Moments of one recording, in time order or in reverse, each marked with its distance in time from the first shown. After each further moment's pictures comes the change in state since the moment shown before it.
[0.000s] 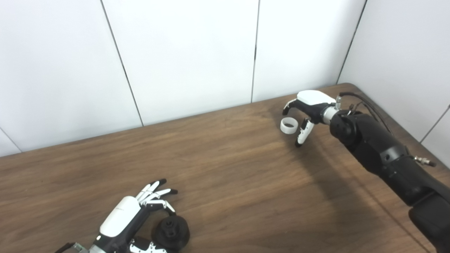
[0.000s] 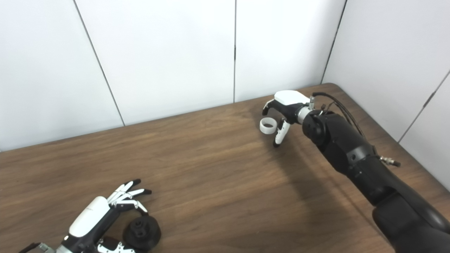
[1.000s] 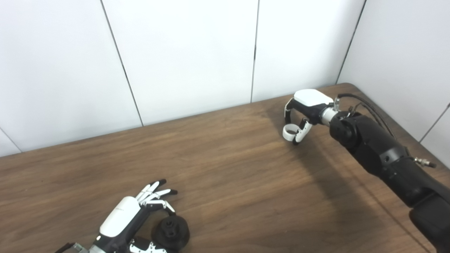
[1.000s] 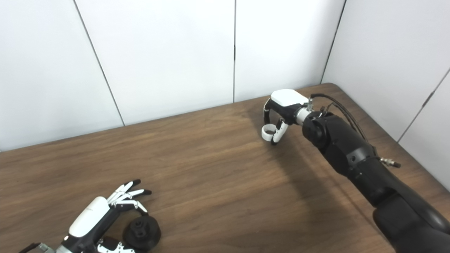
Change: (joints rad) left arm 0.005 -0.008 0.018 0.000 0.001 0.000 -0.019; right arm 0.010 0.000 0.006 0.010 -0.019 -0.065 -0.071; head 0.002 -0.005
